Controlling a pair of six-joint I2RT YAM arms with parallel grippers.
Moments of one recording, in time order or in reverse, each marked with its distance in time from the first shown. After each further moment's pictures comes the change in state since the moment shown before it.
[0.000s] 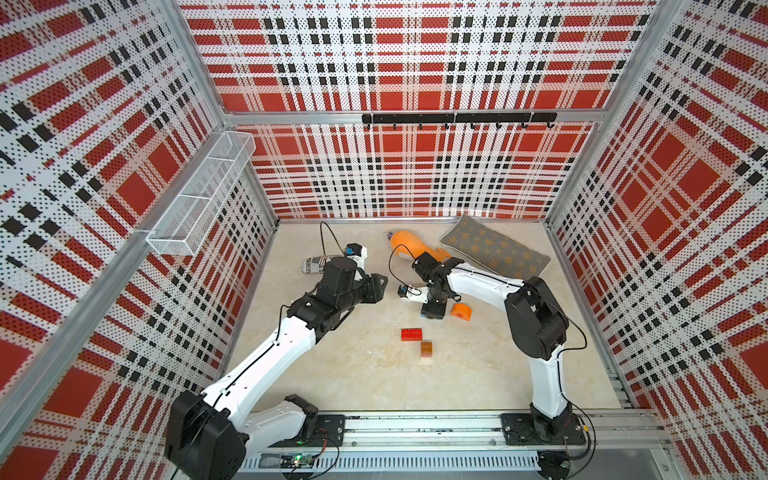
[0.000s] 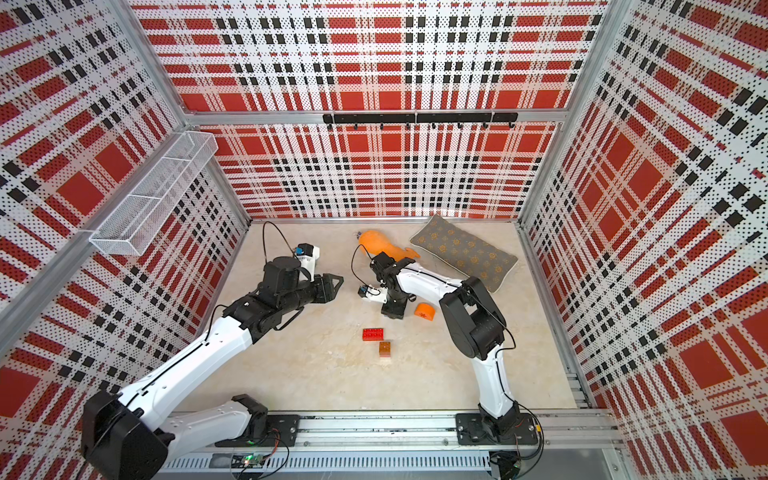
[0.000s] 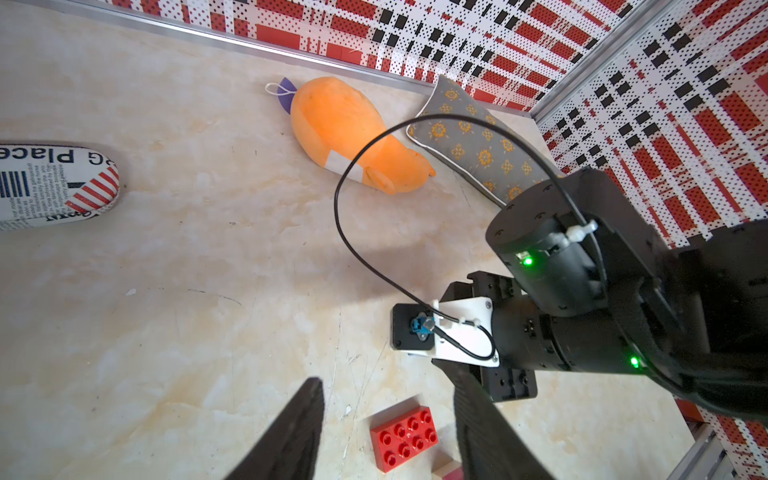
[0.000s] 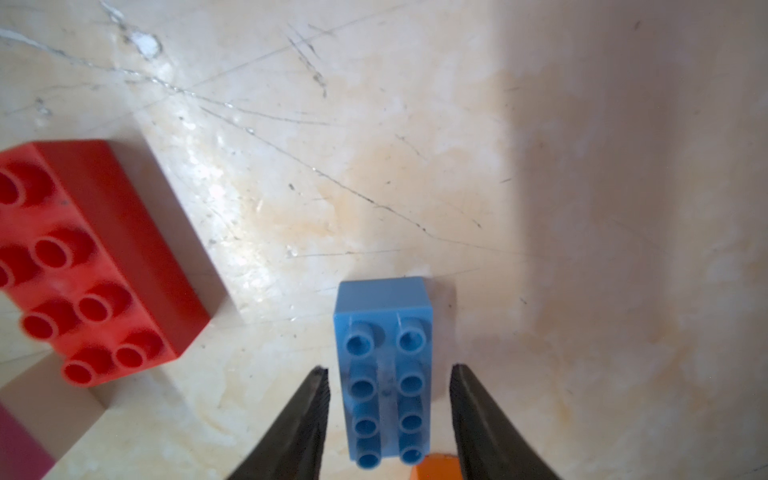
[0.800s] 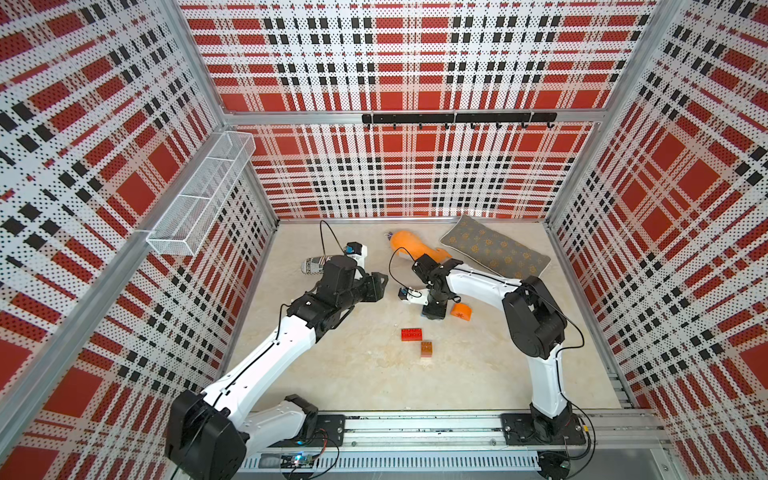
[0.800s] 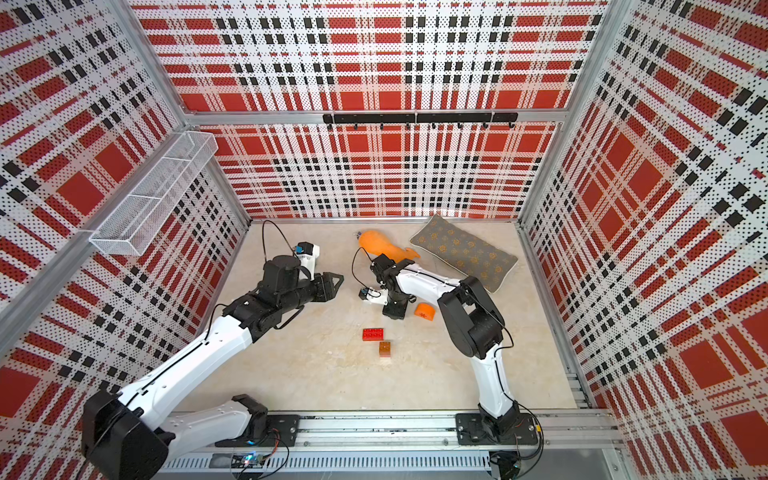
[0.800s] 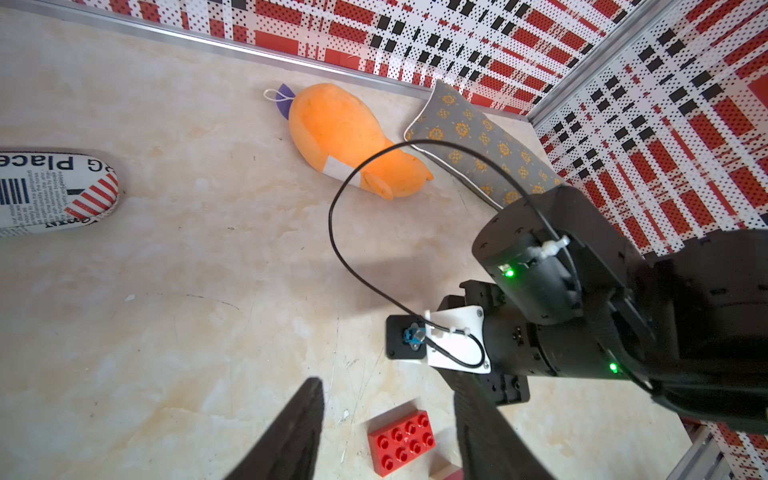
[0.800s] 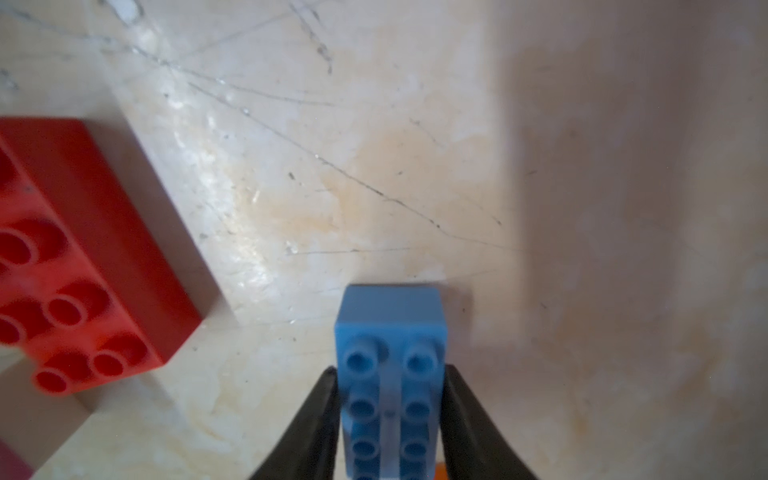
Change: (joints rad) left arm 0.000 0.005 0.013 0.001 0.000 0.000; right arm 0.000 0.003 -0.010 0.001 0.006 -0.011
